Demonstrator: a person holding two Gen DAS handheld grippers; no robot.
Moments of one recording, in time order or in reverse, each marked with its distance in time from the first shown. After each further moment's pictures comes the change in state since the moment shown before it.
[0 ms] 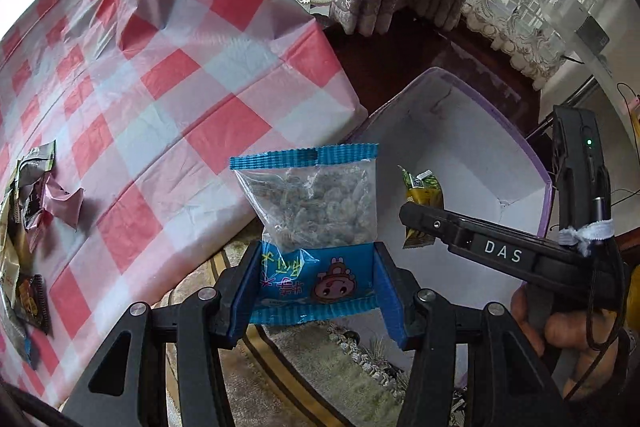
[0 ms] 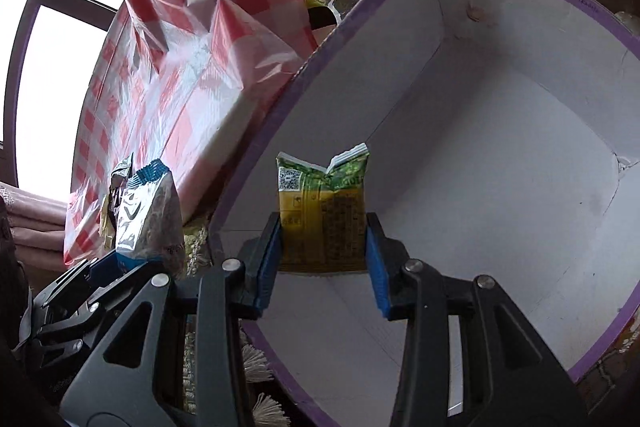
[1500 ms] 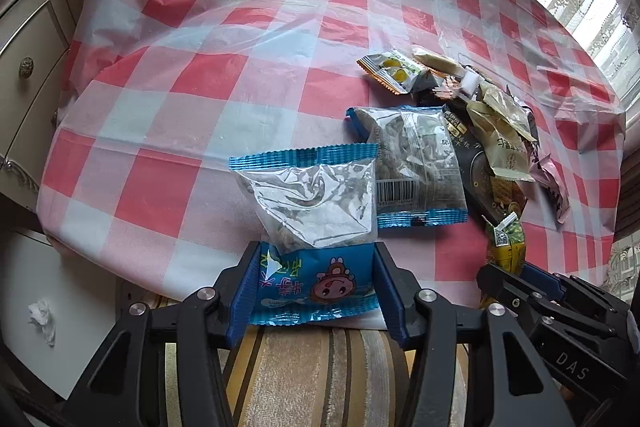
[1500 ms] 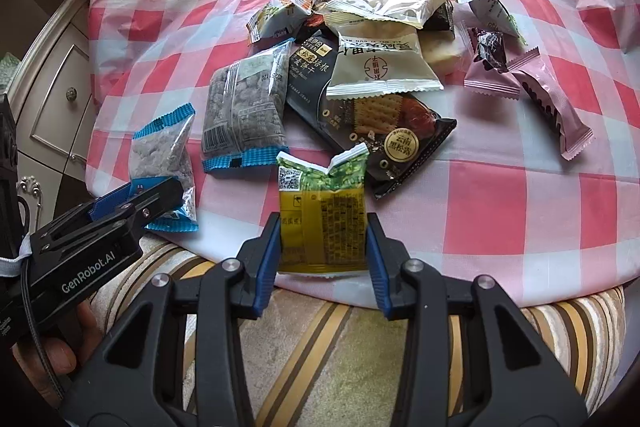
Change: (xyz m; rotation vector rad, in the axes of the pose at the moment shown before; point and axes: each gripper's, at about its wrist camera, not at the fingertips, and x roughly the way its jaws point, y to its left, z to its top) left arm -0.101 0.353 -0.258 -0.924 -0.184 0.278; right arm 0.142 0.371 -0.196 -0.933 0.244 -0.063
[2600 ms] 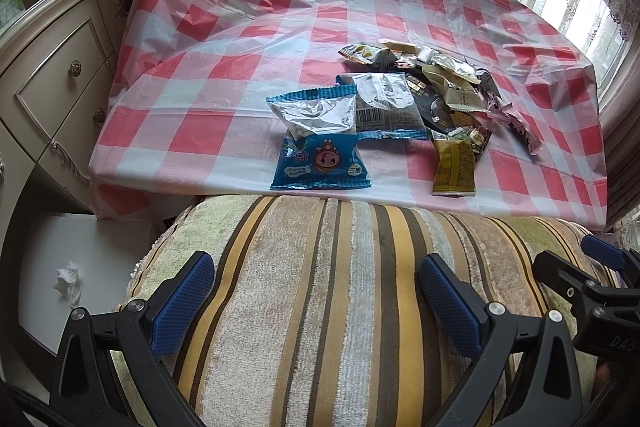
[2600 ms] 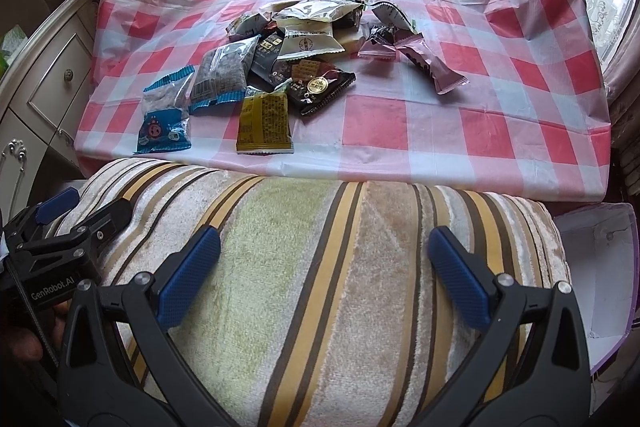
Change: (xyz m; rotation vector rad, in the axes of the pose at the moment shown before) left arm -0.062 -0.007 -0.082 0.073 -0.110 0.059; right arm -0.072 -0.009 -0.081 -0.025 -0.146 -0.147
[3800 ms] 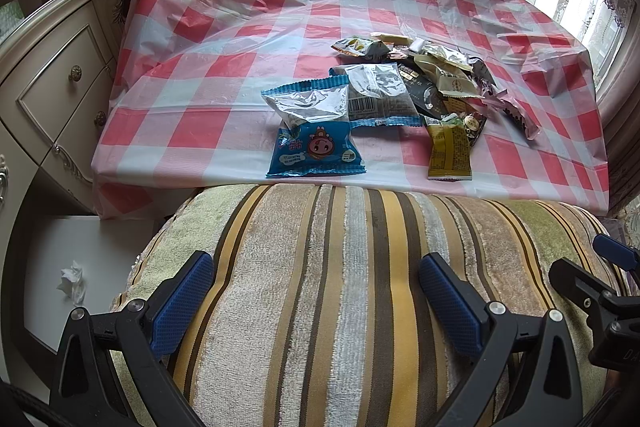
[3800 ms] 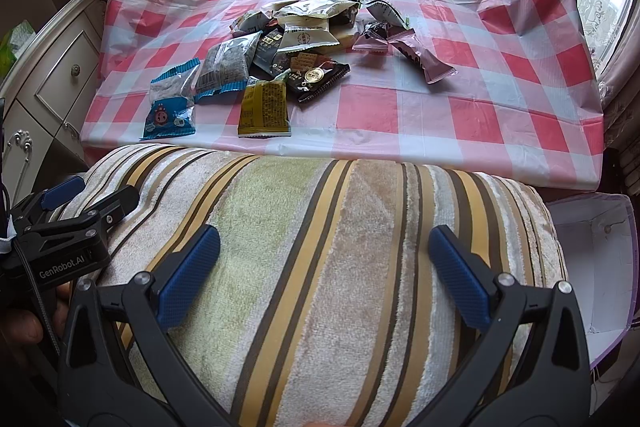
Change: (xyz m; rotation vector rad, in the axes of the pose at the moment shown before) left arm -0.006 -0.009 -0.015 0.052 0.001 0.012; right arm -0.021 -0.009 -0.027 -0.011 -0.016 -0.019
